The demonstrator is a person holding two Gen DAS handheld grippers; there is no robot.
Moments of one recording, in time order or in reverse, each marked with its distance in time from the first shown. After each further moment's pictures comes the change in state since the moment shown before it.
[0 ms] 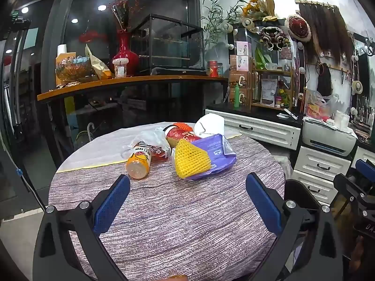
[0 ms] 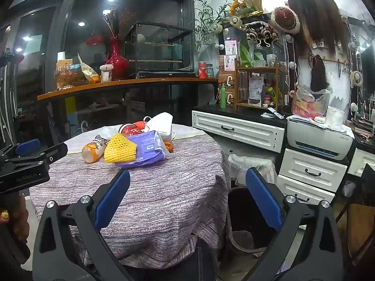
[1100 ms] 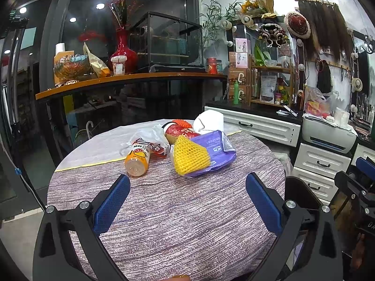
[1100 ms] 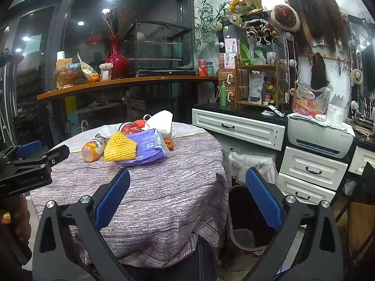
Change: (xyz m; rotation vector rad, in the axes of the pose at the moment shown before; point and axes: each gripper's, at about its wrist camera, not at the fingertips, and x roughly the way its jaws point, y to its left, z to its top) left arm 0.005 0.000 -0.004 0.001 0.016 -0.008; right arm 0.003 -0.001 -0.002 0.003 0.004 0.003
